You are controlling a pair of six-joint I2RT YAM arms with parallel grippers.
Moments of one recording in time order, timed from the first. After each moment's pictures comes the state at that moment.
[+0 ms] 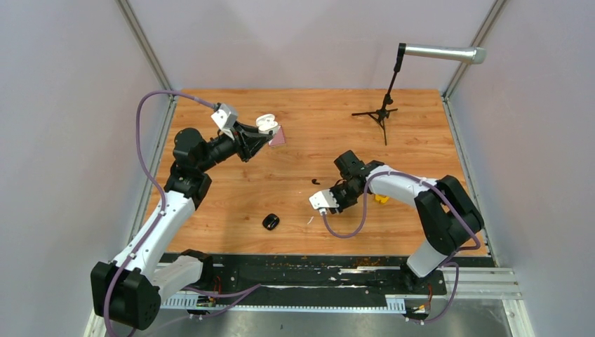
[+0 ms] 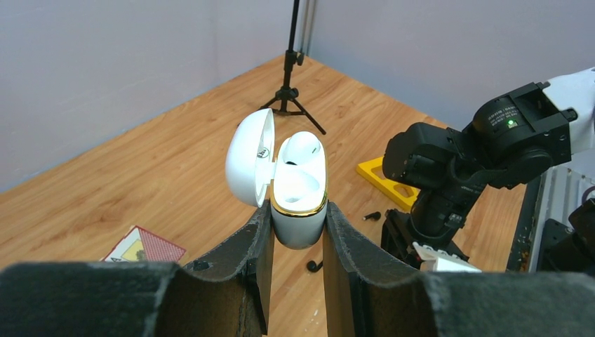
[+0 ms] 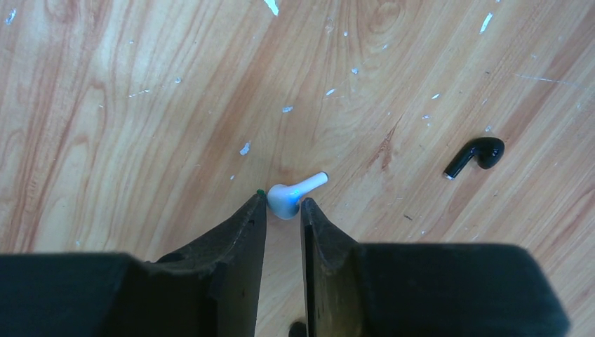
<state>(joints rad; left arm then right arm) -0.27 1.02 0.81 0.30 0.68 -0.17 0.60 1.63 0.92 -0.58 -0.44 -1.47</state>
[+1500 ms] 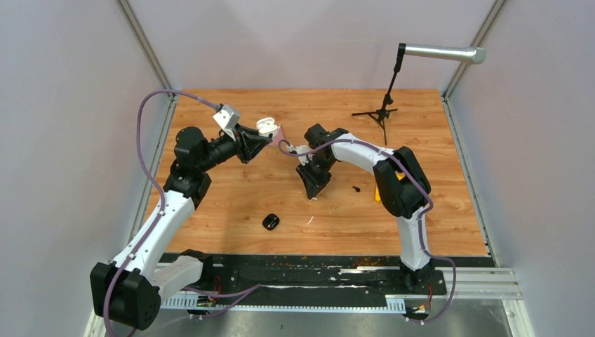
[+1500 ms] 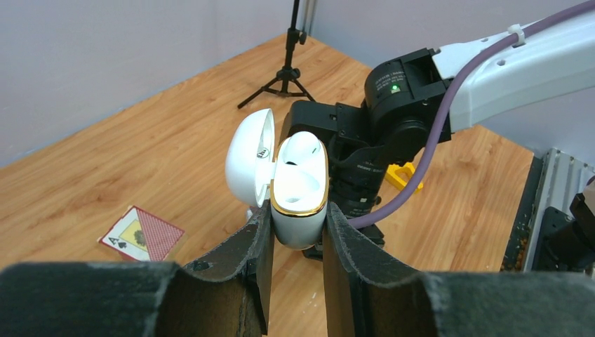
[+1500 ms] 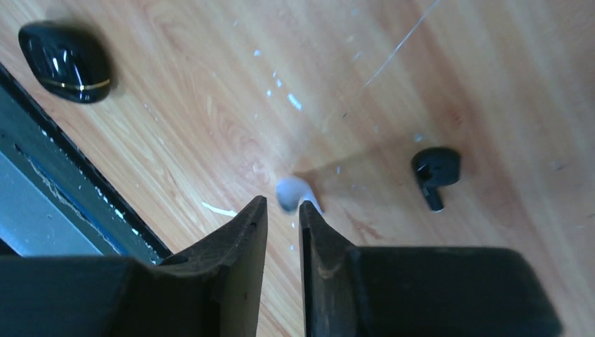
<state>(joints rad) -0.27 1.02 0.82 0.23 0.68 -0.14 0.63 2.07 1.53 -0.86 -0.49 -0.18</state>
